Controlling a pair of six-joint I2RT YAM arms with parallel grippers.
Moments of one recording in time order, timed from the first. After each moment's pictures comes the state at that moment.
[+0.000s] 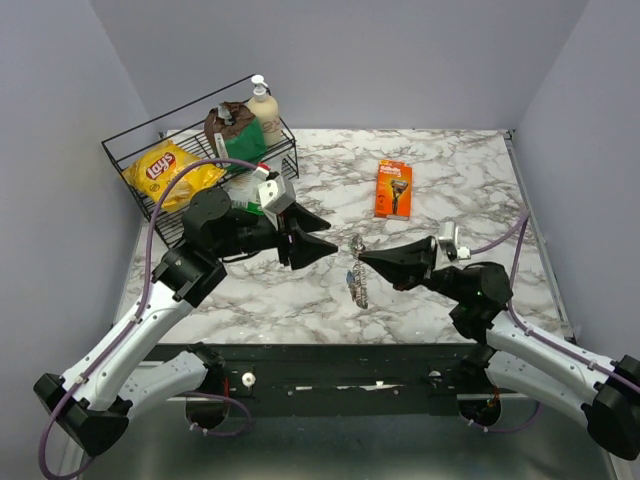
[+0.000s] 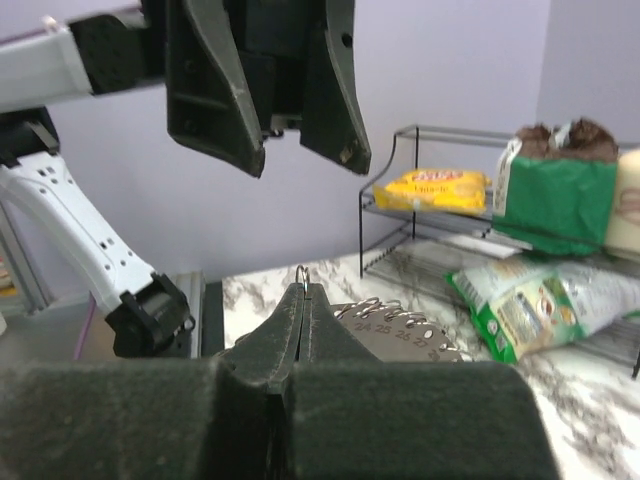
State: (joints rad) left arm -0.63 0.92 1.04 -0.14 0.69 -0.18; right arm 0.73 0.83 0.38 0.94 -0.52 0.29
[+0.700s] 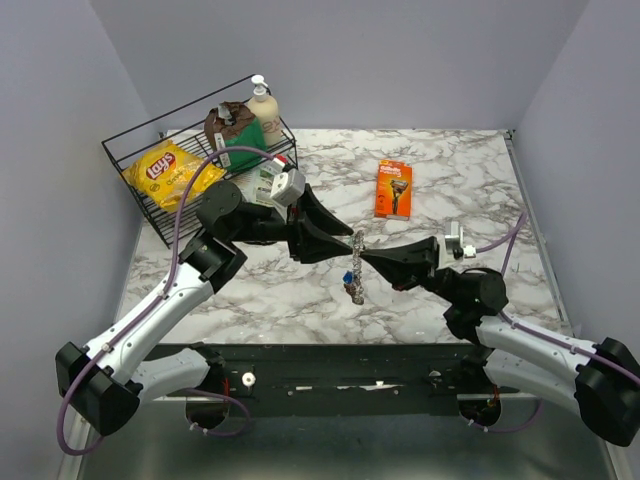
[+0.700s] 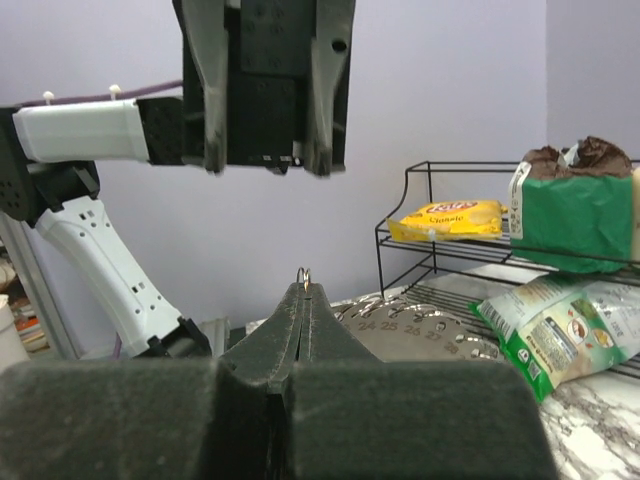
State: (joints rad) left arm -0.63 1.07 1.01 0.27 0.98 -0.39; right arm 0.73 0.94 0.30 1.27 -0.47 0.44
